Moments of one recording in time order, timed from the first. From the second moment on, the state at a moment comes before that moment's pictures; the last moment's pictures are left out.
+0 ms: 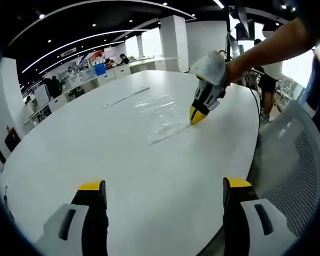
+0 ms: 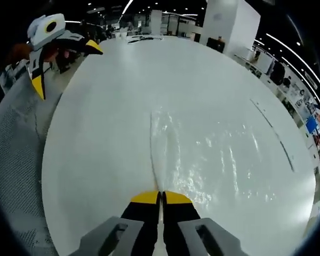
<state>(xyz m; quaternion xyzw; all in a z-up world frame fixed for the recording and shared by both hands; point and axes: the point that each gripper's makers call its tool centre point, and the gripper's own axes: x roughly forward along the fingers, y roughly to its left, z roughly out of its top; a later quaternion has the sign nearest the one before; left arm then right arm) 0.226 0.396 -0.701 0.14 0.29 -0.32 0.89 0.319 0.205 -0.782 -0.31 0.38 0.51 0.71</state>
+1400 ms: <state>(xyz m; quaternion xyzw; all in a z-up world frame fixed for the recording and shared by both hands) 0.232 0.373 -0.697 0.18 0.28 -0.37 0.87 0.277 0.228 -0.741 -0.48 0.26 0.60 0.59</state>
